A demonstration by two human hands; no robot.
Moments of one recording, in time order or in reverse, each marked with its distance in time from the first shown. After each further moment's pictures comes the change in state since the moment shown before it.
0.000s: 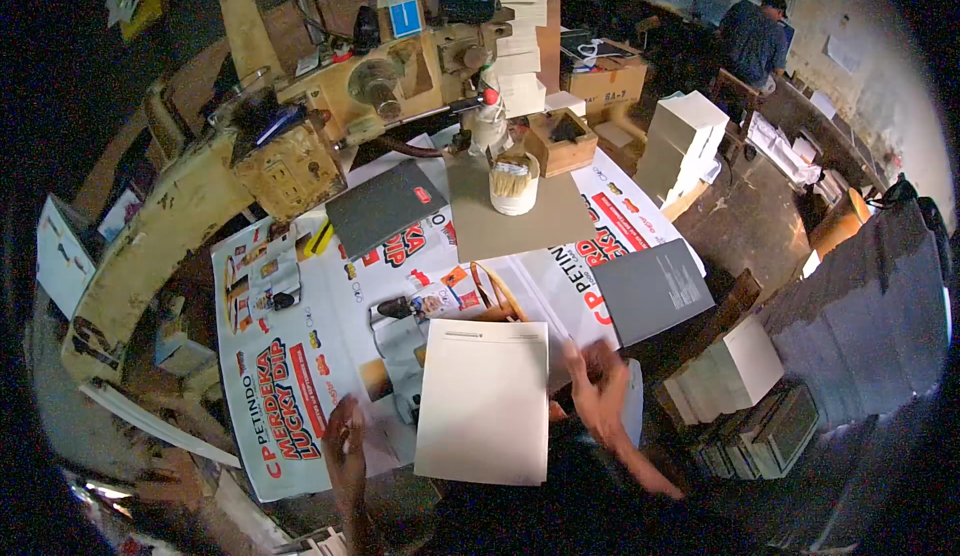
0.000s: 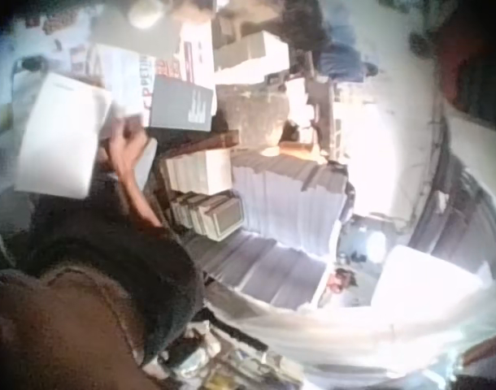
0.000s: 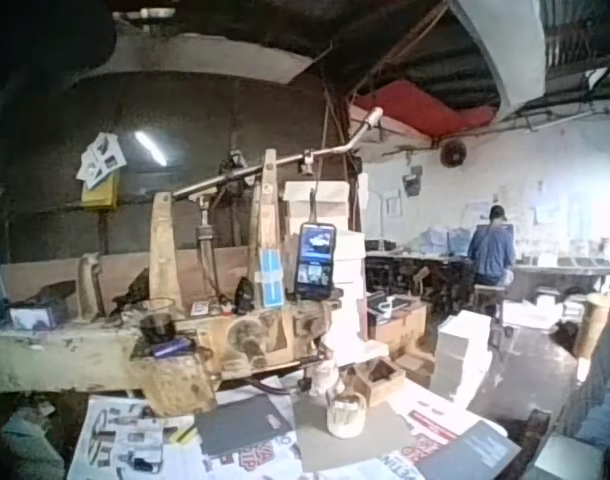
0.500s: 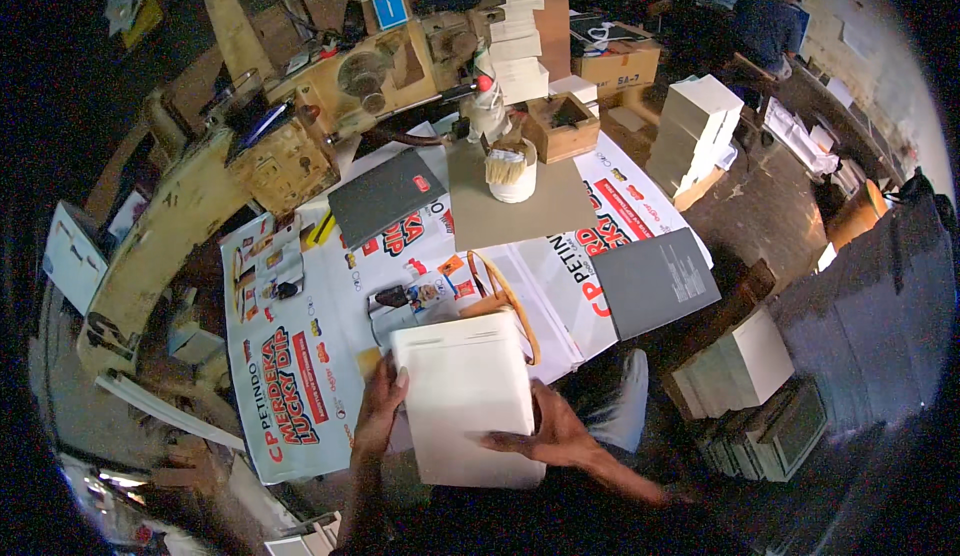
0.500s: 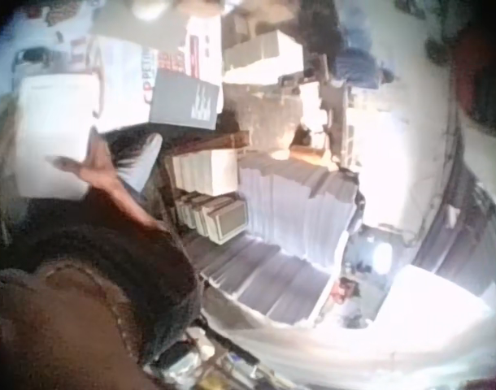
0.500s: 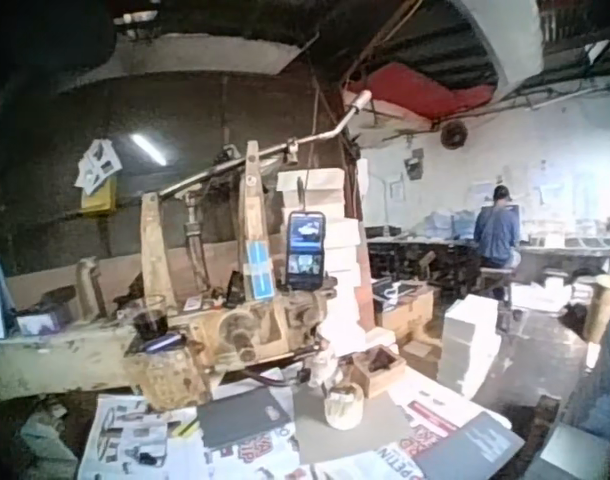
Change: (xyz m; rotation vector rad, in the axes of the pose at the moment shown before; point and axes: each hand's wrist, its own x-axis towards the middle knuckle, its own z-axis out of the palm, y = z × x) left_hand 0.026 0.045 0.067 -0.284 -0.427 -0.005; right_hand -0.042 -0.016 0.000 0.187 -0.763 -0.134
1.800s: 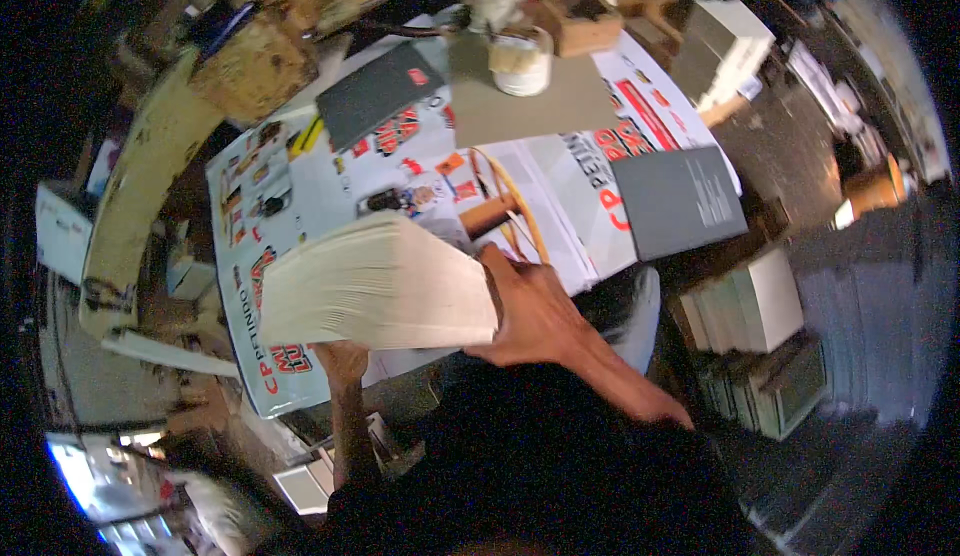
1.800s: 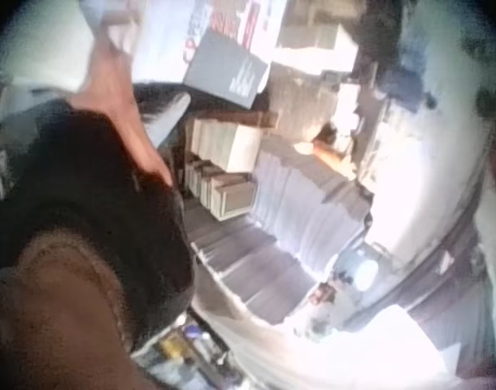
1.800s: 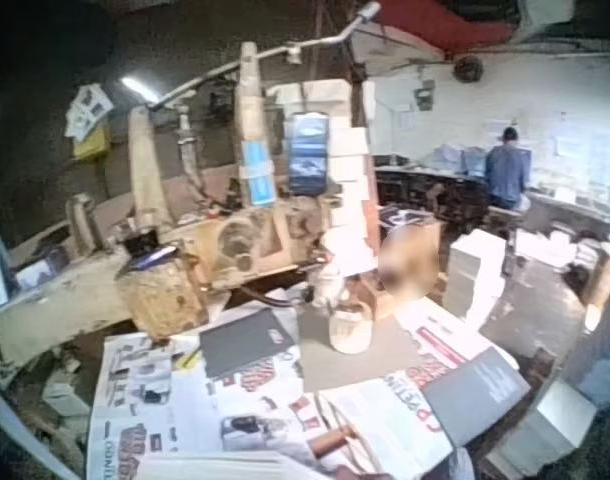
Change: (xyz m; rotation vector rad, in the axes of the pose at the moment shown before) left_hand -0.020 -0.100 -0.072 0.489 0.238 0.430; right_hand 0.064 -0.045 -0.004 -0.596 0.019 -0.208
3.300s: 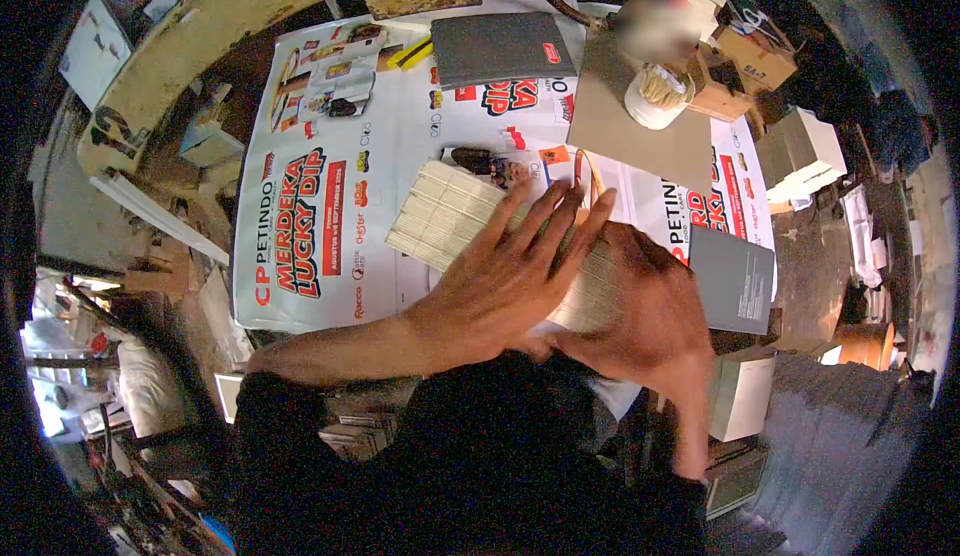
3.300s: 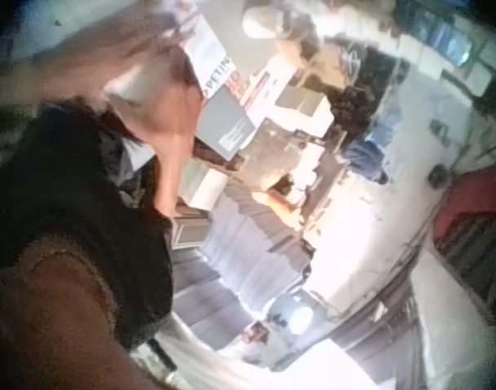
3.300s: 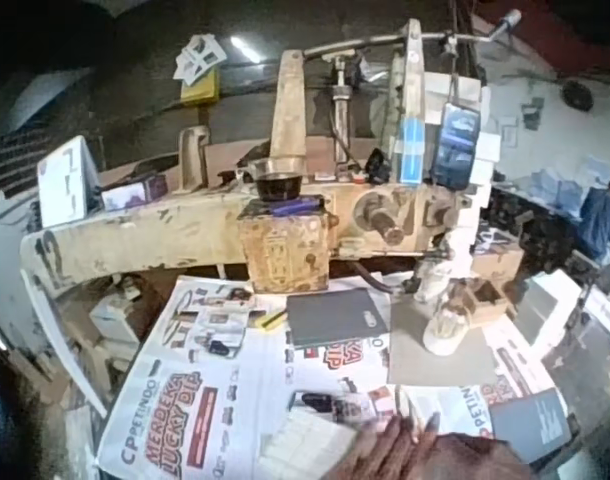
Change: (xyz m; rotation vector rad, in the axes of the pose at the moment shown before) left_hand 0.112 0.189 0.035 0.700 -0.481 0.506; right_hand 0.029 -0.049 -0.058 -0.311 -0.195 0.000
